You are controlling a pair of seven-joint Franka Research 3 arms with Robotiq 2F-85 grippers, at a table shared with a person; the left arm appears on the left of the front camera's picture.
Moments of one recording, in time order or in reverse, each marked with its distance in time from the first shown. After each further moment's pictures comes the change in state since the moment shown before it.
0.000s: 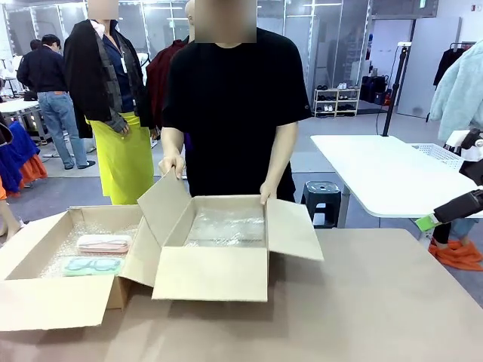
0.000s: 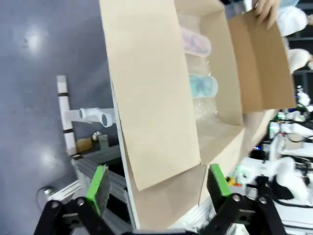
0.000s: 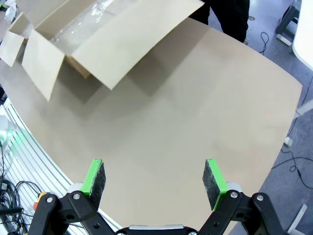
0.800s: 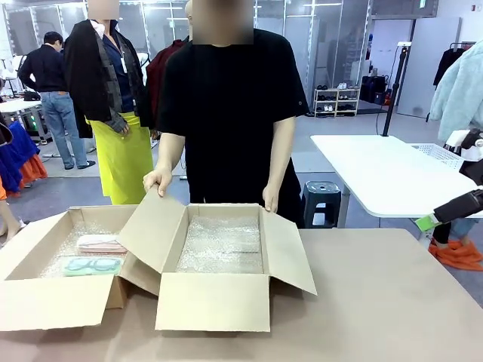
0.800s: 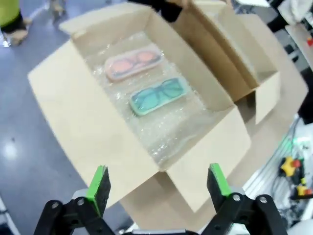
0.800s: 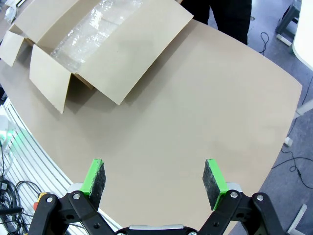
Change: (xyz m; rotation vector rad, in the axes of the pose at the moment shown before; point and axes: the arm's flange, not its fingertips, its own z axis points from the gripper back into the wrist) left arm -0.051 -0.189 -0.006 0.202 -0.122 -0.570; right arm 0.000 0.000 0.000 0.000 0.000 0.000
